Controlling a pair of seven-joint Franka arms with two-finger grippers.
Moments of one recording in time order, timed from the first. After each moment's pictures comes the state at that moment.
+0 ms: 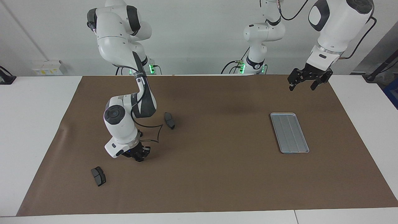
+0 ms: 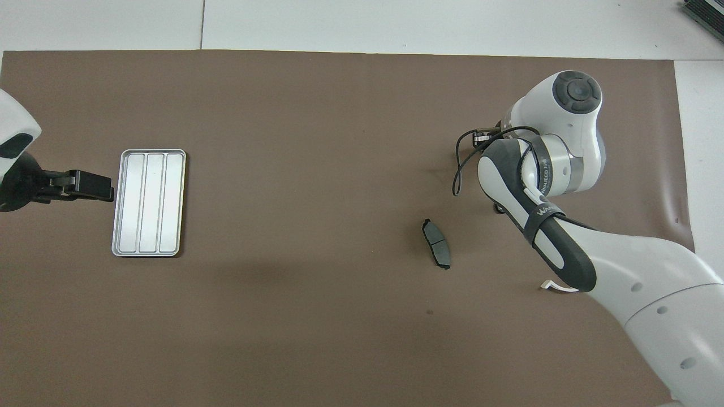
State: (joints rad) left arm 0.02 -0.09 -0.08 -1.77 -0.02 1.71 -0.02; right arm 0.14 0.60 0.01 -1.58 -0.01 2.25 0.16
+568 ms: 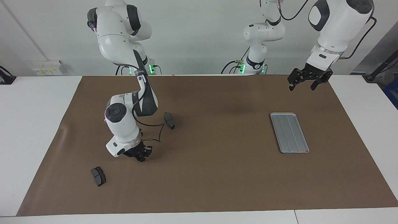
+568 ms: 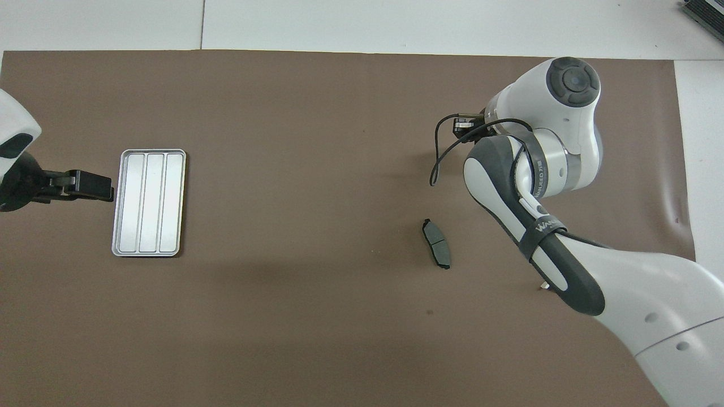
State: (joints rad) left arm 0.02 -0.09 -0.08 -1.77 -0.02 1.71 -0.02; right arm 0.14 0.48 0.23 -1.55 -0.02 2.18 0.60
